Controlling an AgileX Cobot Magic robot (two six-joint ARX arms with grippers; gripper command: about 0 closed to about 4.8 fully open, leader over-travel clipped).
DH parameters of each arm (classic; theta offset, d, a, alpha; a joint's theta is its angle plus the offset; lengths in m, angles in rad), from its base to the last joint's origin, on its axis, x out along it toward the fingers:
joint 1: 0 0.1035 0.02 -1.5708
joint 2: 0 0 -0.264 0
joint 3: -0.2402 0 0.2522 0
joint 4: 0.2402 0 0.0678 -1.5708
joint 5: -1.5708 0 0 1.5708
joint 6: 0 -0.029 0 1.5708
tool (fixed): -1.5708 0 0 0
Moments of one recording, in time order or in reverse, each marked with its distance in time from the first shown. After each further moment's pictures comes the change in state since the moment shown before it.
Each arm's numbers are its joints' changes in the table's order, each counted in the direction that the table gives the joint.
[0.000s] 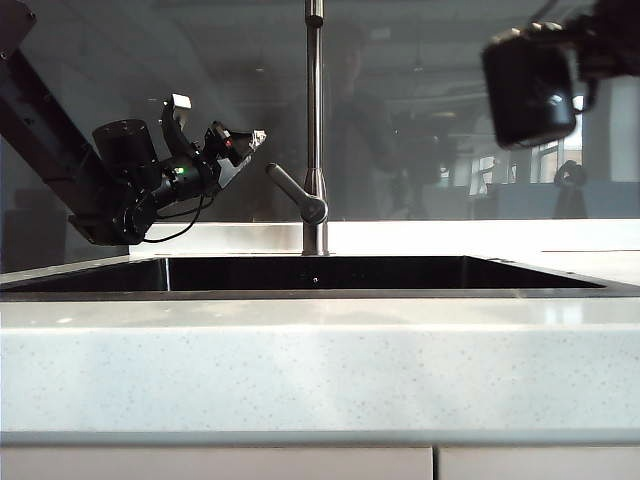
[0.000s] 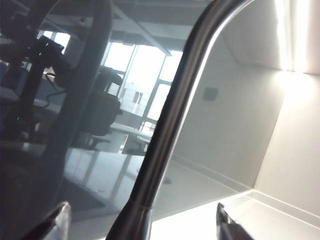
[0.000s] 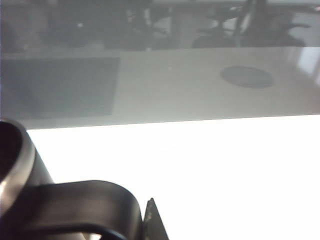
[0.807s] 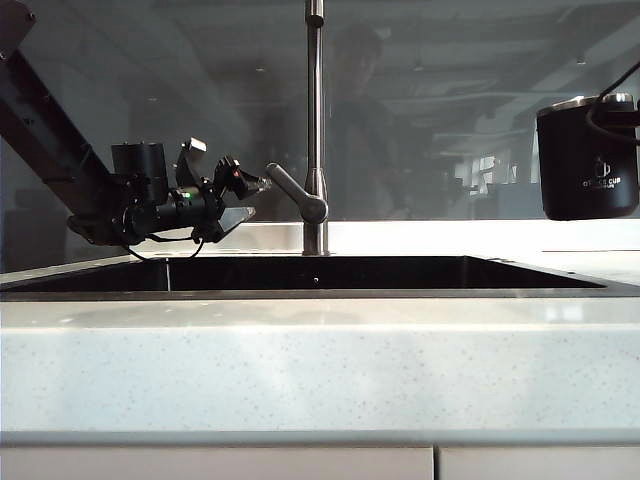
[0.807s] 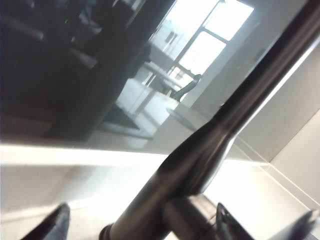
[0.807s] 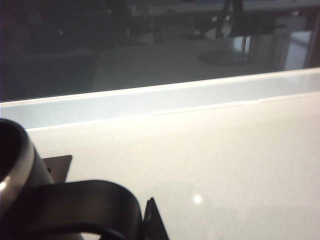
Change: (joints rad) left arm 0.001 0.000 0.000 0.381 -0.001 0.004; right arm -0.080 0.003 0.462 -0.542 -0.023 -0.054
